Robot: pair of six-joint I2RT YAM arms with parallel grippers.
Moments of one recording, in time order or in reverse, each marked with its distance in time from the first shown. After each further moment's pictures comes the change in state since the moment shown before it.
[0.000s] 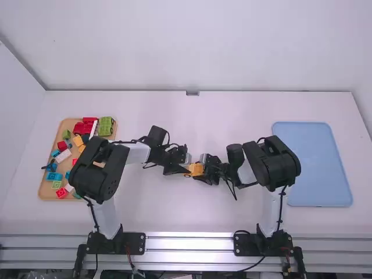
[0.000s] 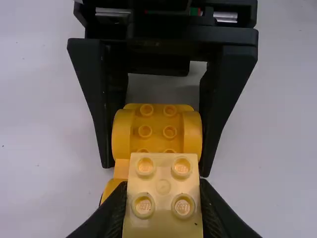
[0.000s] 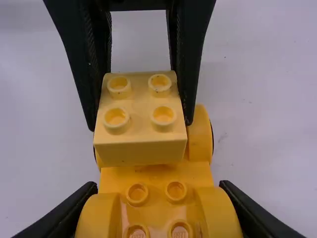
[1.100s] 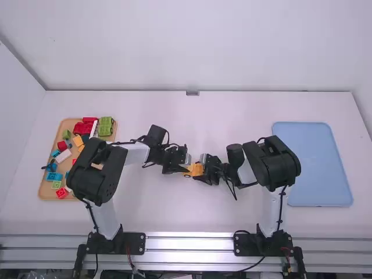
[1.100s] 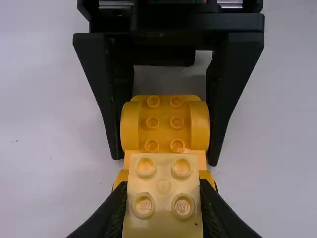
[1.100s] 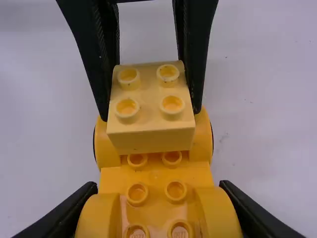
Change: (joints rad) left arm -0.001 -0.025 0.000 -0.015 -0.045 0.040; right arm 0.000 0.000 0.000 -0.003 -0.003 -0.002
